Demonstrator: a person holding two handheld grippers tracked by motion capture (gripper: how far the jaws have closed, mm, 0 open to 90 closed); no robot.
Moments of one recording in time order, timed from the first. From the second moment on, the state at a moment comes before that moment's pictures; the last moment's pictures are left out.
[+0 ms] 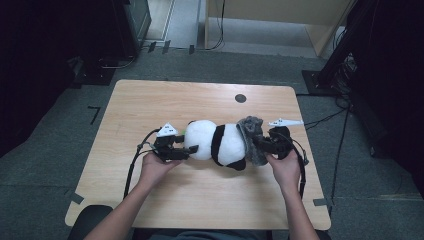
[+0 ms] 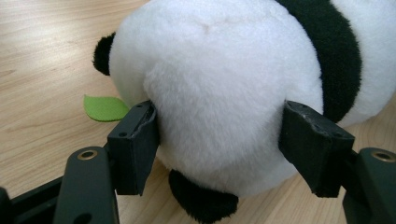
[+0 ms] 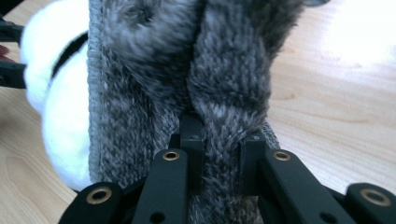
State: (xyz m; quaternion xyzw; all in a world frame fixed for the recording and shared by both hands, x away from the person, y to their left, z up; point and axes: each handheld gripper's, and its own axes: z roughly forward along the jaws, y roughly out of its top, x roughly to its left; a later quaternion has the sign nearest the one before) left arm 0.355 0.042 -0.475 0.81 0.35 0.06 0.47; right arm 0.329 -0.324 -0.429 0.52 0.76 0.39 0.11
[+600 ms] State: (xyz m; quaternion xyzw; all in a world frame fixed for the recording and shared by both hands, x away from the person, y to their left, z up) left arm 0.356 0.044 -0.477 0.80 0.36 0.06 0.47; right arm 0.333 -0.320 -0.463 0.54 0.76 0.34 0.08
